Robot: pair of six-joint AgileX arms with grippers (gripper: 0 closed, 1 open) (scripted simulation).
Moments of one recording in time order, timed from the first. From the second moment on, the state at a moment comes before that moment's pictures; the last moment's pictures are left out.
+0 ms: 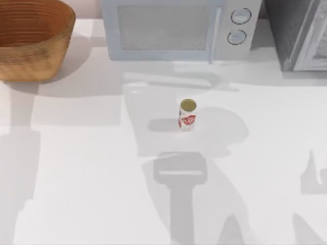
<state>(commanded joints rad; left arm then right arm) 0.10 1.79 1.44 0.02 0.12 0.03 0.00 0.00 0.00 0.00 0.00 0.00</state>
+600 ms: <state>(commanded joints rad) 0.08 1.93 1.50 0.11 0.11 0.03 0.00 0.00 0.00 0.00 0.00 0.00</state>
